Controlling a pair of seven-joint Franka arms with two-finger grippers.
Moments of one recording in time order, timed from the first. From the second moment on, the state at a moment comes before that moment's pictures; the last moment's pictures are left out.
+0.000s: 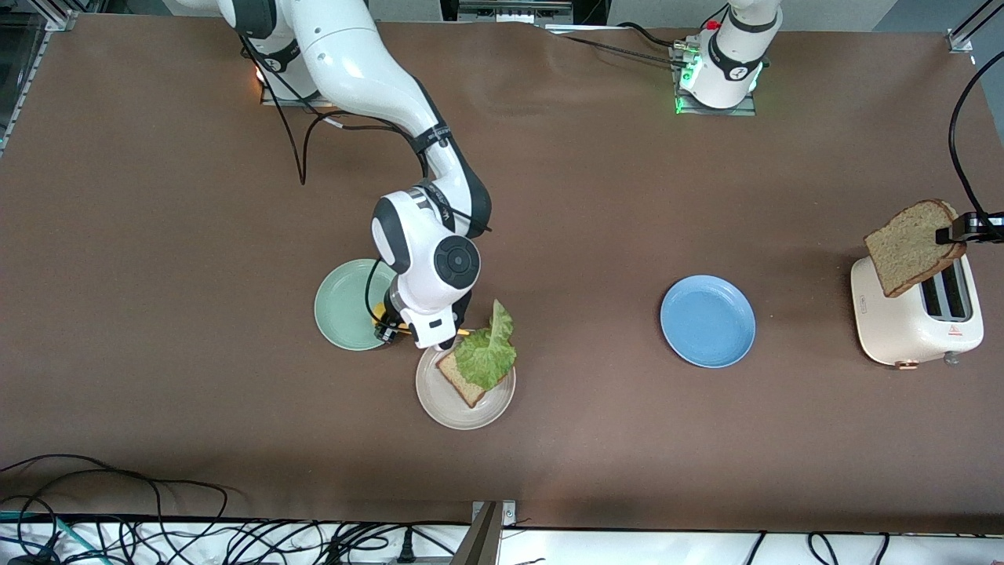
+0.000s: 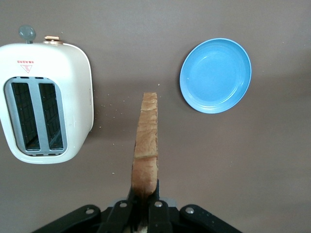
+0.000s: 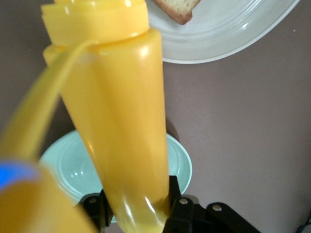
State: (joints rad) left arm 0.52 0.39 -0.36 -1.23 0.04 1.32 0.19; right arm 0.86 1.01 -0.47 -1.04 -0.04 1.74 -0.69
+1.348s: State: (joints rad) left arm 0.17 0.48 -0.37 -1.23 -0.13 1.56 -0.46; right arm 0.22 0.76 -0.04 -1.13 0.28 1.72 -1.13
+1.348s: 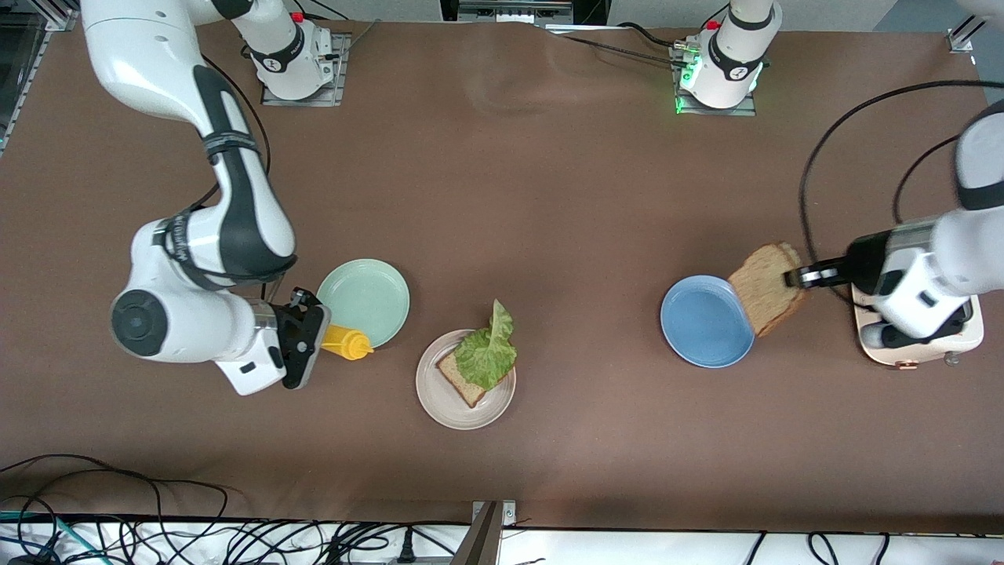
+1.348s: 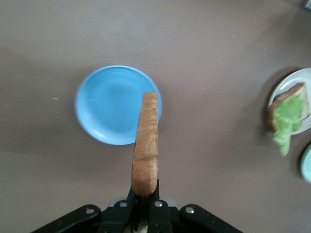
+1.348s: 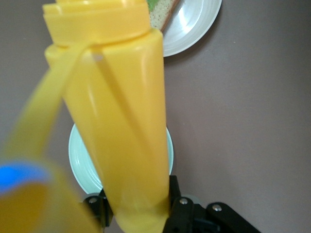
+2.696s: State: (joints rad) left arm -0.32 0.87 -0.37 -1.24 -0.46 2.59 -0.81; right arm -0.31 1.11 0.12 -1.18 0.74 1.52 -2.06
